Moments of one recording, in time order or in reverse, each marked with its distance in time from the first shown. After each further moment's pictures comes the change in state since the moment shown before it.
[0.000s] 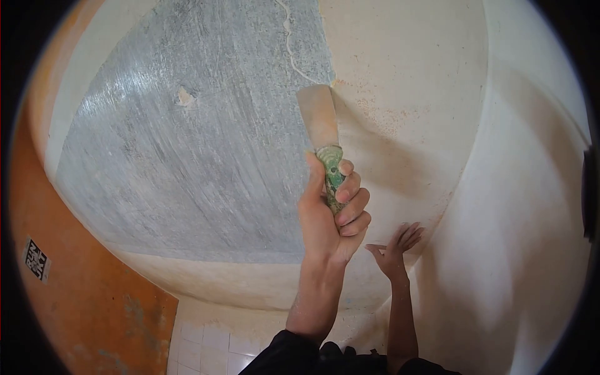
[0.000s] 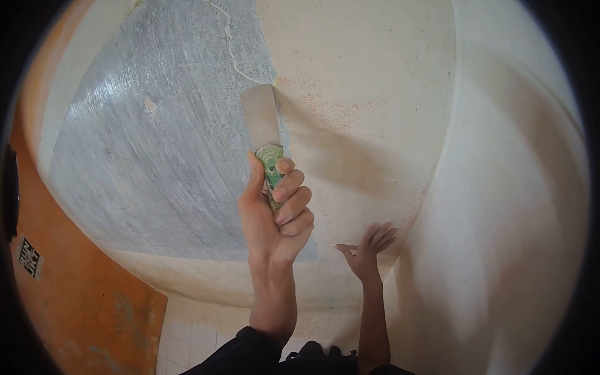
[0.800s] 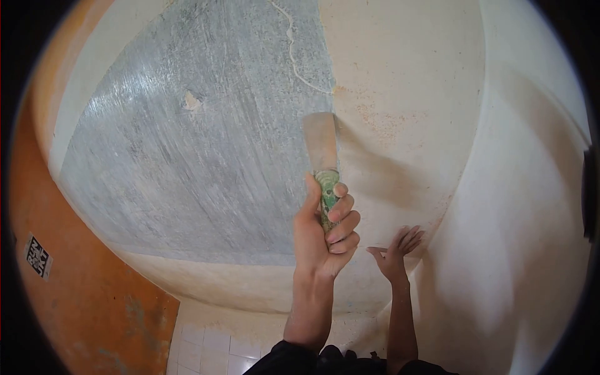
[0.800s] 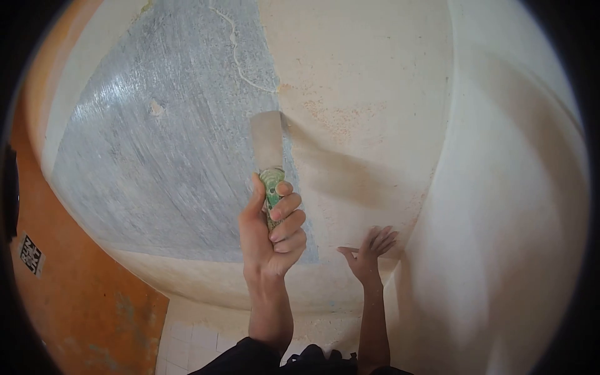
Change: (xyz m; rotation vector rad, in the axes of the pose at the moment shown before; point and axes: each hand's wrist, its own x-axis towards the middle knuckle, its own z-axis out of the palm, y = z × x) left_hand -0.019 0.005 -0.011 -0.085 -0.036 -0.092; right_hand -0.002 0.003 -0.002 -0.043 0.016 -0.007
